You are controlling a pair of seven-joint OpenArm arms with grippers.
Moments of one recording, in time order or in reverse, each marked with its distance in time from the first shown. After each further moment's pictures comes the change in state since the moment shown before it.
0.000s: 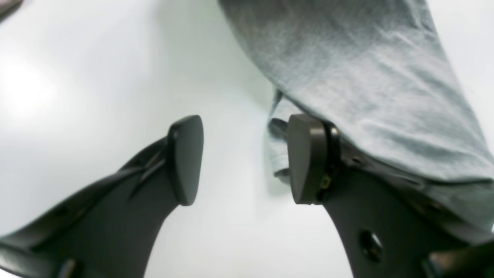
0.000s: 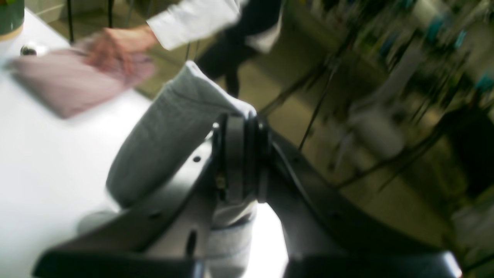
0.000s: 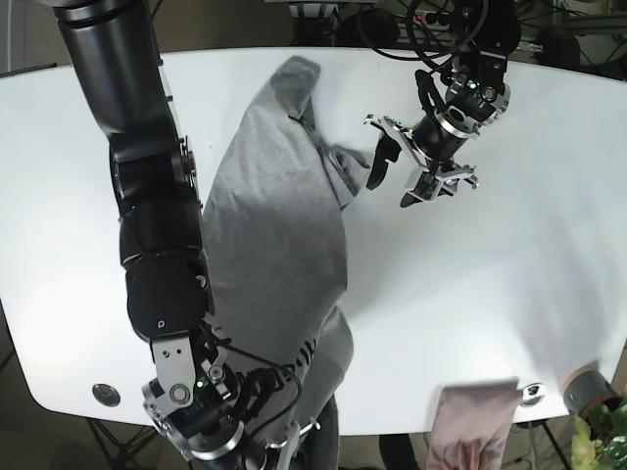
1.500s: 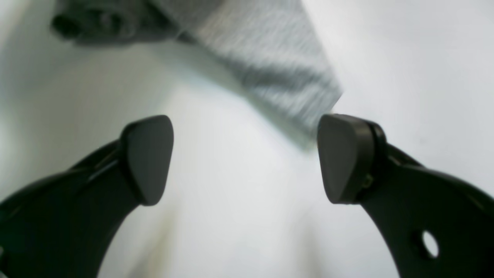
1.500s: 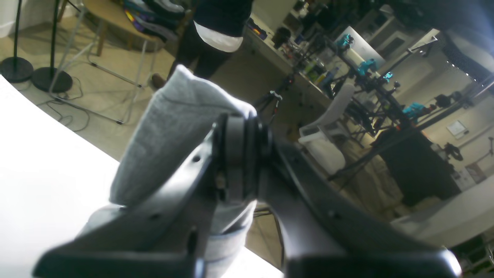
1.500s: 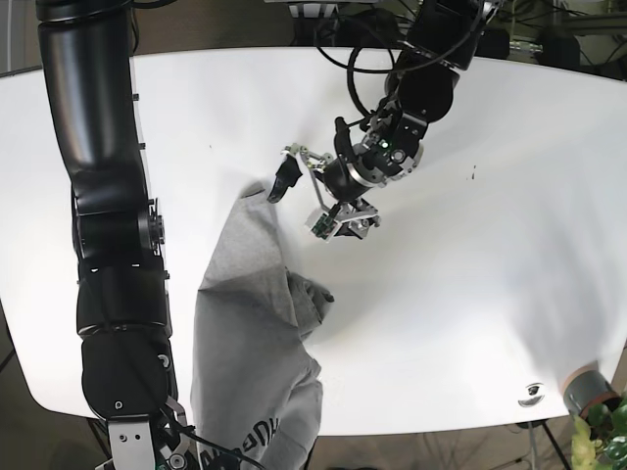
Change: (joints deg) left arm -20.6 7.8 21.3 -23.5 0.1 6.0 -0.3; right arm 15.4 3.7 0.0 -9.4 -0.3 1.9 -0.2
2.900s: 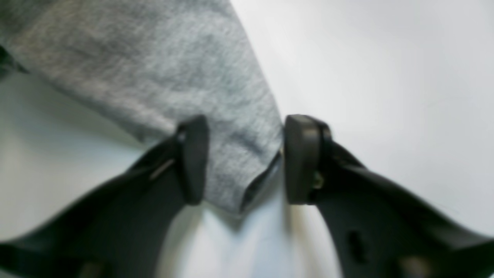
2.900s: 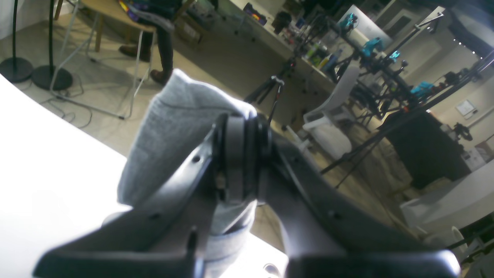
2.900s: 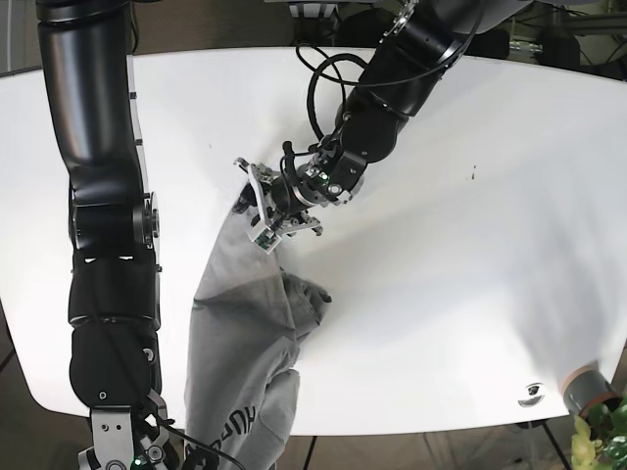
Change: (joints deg) left arm -11.9 8.2 7.9 -27.3 -1.0 -0.4 -6.2; right arm -2.2 1.6 2.9 0.0 0.7 0.0 0.2
